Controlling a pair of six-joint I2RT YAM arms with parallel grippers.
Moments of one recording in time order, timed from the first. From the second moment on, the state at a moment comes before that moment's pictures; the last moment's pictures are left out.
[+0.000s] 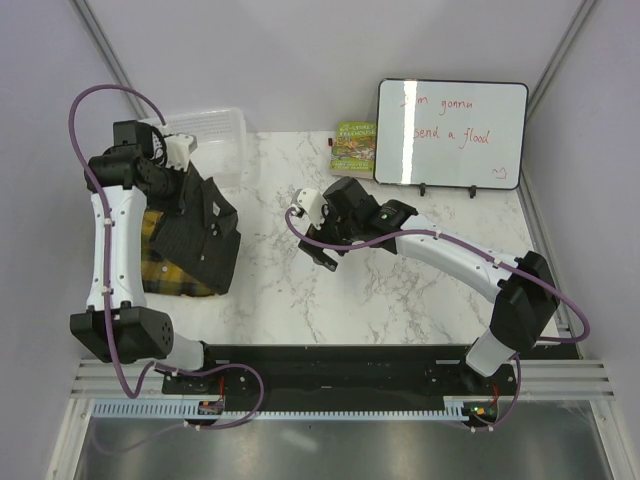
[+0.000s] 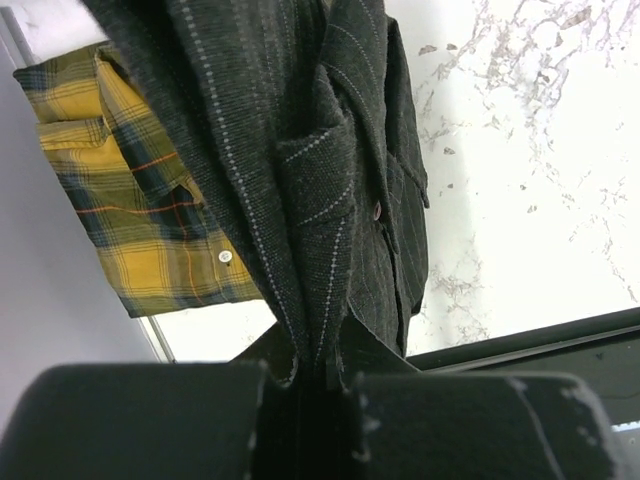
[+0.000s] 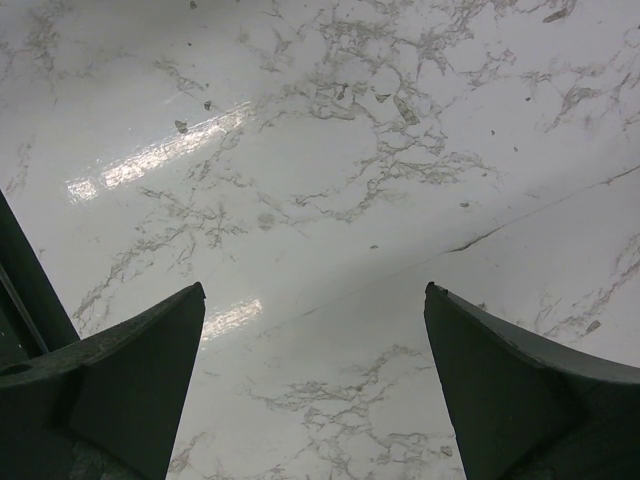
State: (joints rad) left arm 0.12 1.45 1.72 -1.29 0.16 0.37; right arm 0.83 1.63 1.40 -0.57 -0.16 -0.28
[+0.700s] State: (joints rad) left arm 0.37 1.52 1.52 -1.08 0.20 0.53; right arm 0.83 1.64 1.40 -0.60 -0.16 -0.28
